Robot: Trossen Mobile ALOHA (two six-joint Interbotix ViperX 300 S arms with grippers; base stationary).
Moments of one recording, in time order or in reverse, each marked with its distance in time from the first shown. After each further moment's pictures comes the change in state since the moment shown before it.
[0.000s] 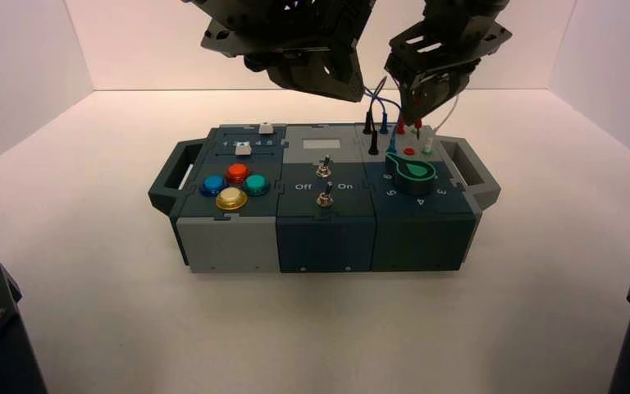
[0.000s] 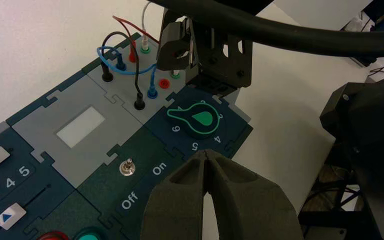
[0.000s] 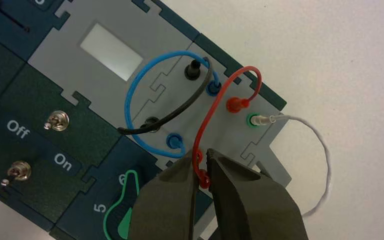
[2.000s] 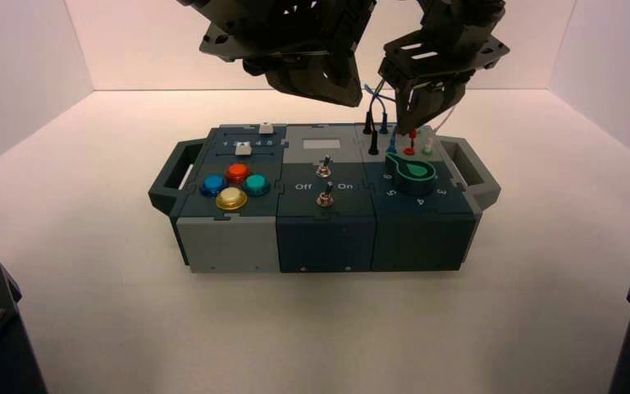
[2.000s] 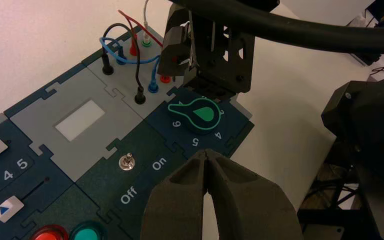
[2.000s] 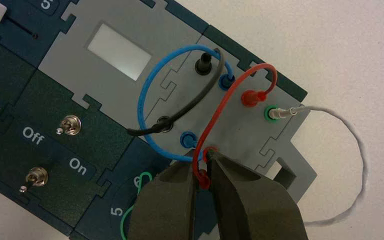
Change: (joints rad) left arm 0.000 0.006 0.002 0.000 0.012 -0.018; right arm 0.002 0.021 0.012 0.078 -0.021 0.000
